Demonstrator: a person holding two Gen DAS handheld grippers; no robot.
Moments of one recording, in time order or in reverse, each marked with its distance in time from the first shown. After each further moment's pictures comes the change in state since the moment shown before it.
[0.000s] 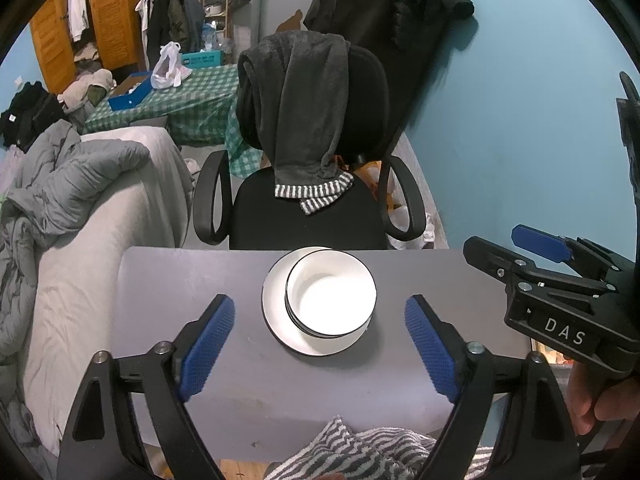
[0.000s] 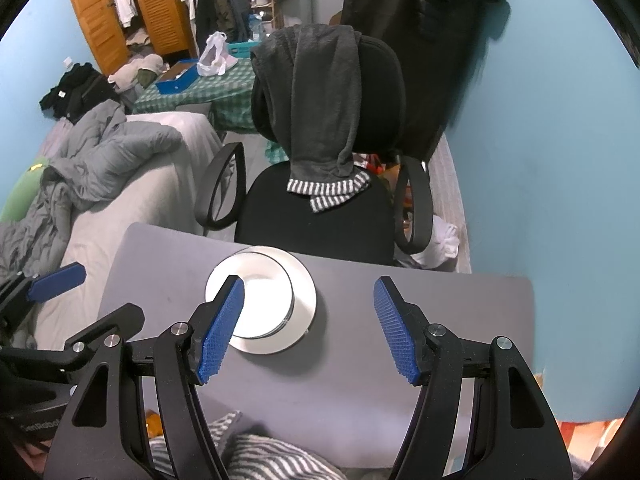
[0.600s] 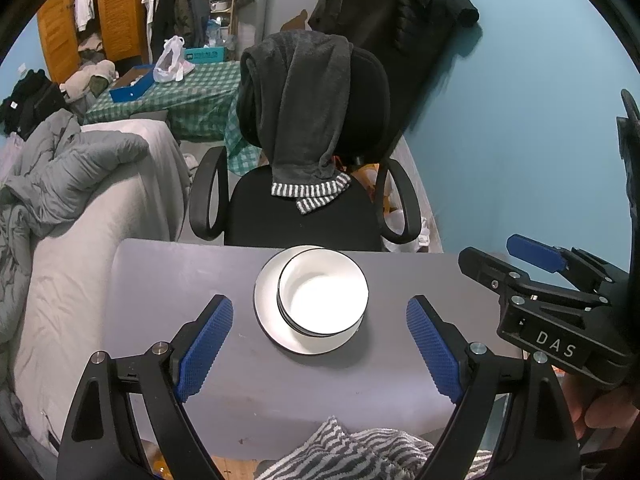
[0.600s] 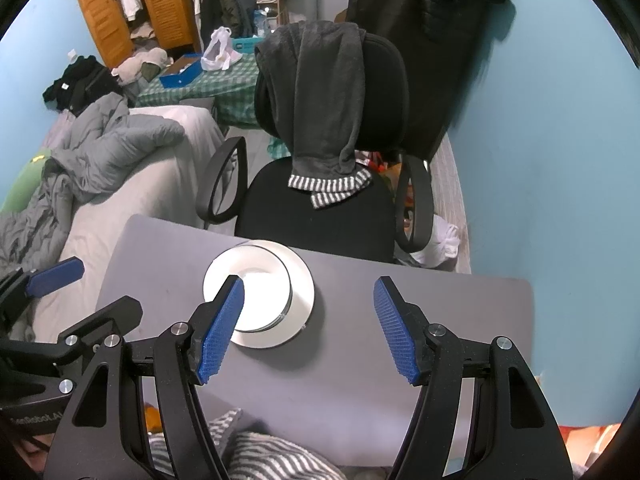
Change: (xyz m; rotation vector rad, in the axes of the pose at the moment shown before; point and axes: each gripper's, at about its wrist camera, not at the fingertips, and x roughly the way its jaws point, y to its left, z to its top) left arm 0.001 0.000 -0.001 -0.021 0.010 -0.015; right arm -0.001 0.001 -0.003 -0.021 0.009 0.004
